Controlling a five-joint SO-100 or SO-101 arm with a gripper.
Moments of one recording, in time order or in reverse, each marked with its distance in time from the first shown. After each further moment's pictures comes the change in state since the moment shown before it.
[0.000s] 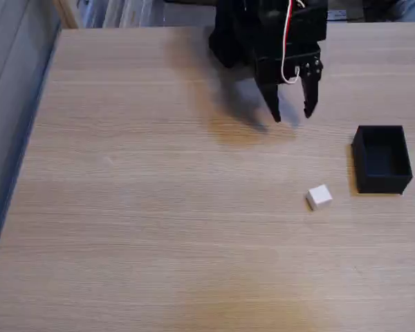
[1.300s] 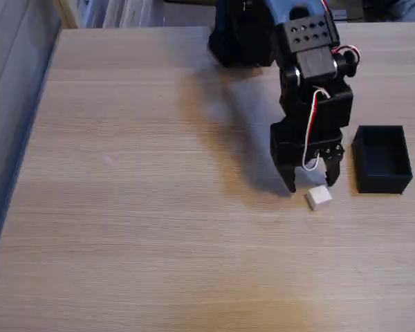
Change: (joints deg) arm 2.5 -47.2 -35.6 -9.5 -3.0
